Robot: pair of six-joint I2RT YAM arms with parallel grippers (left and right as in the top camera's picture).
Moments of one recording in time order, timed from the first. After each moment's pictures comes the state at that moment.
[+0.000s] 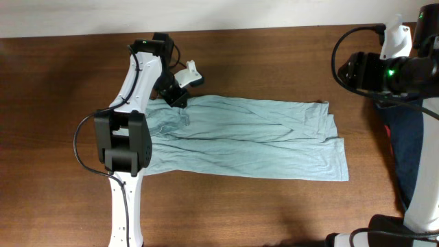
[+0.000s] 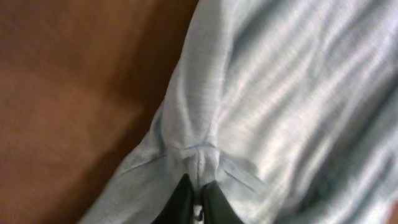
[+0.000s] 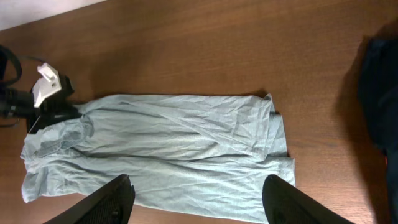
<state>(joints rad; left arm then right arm) -0.17 2.50 2.25 -1.37 0.30 0.82 -0.19 1.62 2.06 -1.46 -0.30 0.03</state>
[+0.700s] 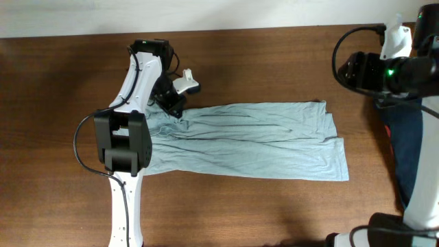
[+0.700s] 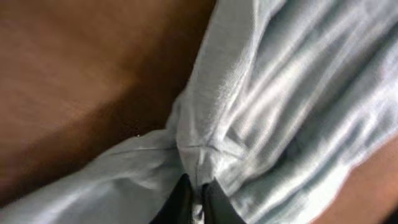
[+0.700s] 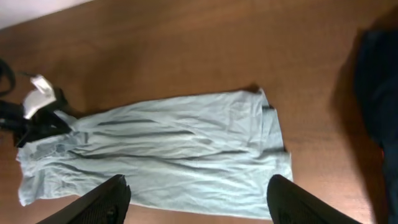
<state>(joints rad) -0.17 2.50 2.25 -1.49 0.25 0.73 -0.19 1.63 2.06 -1.48 -0.28 0.05</state>
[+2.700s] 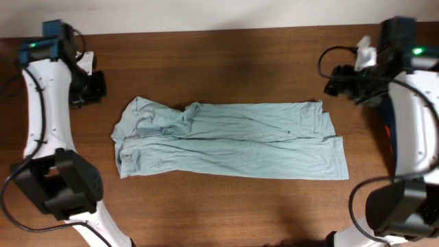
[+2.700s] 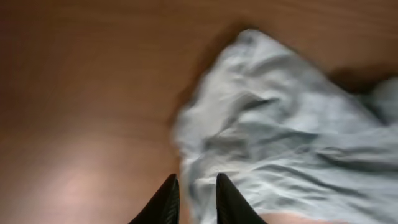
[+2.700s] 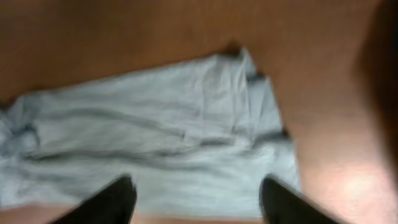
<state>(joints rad) 0.21 2.04 2.01 -1.37 0.09 0.08 -0.17 1.76 1.72 -1.24 -0.24 0.10</state>
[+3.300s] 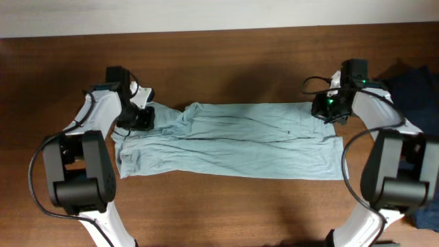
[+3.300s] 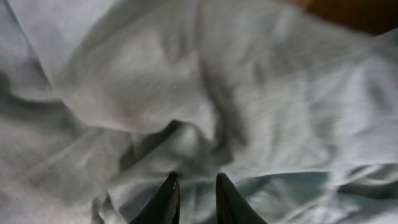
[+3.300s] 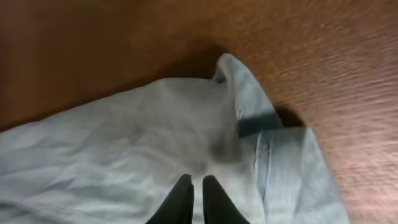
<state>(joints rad) 0.04 2.05 1.41 -0.82 0.20 0.21 -0.17 1.97 1.32 -0.68 -0.24 0.21</state>
